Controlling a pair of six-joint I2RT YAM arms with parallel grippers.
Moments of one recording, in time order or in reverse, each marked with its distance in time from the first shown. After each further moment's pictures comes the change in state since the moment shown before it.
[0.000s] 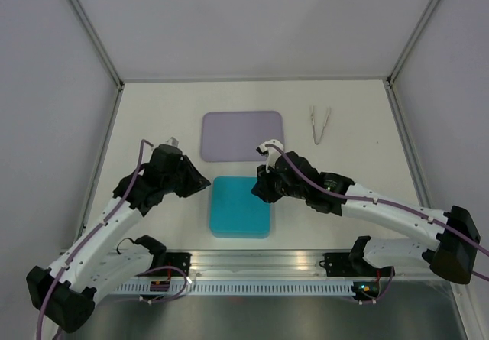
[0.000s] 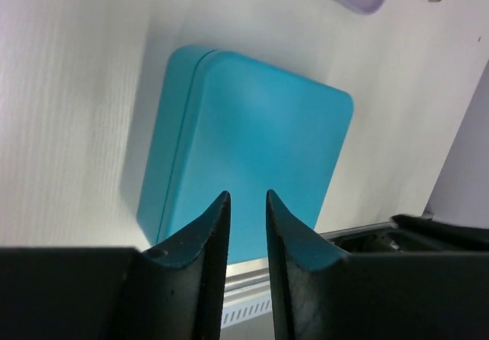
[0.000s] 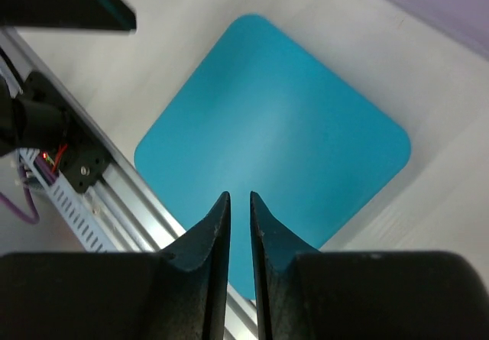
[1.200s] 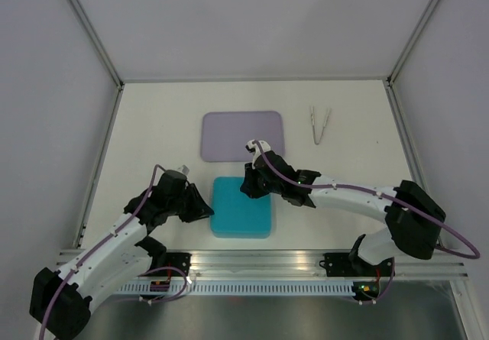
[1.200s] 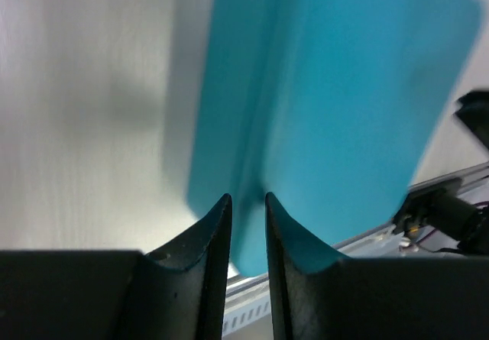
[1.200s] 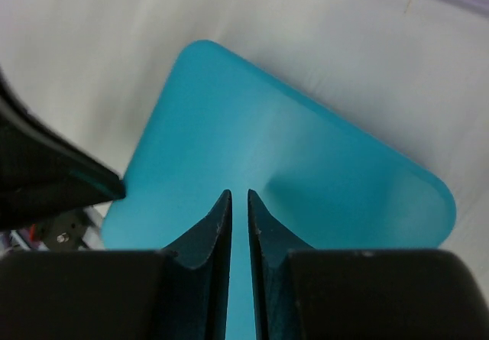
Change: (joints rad) left arm -0.026 -0.068 -0.282 0.170 0.137 0.080; right arm -0.011 0.229 -0.037 0.226 0.012 0.135
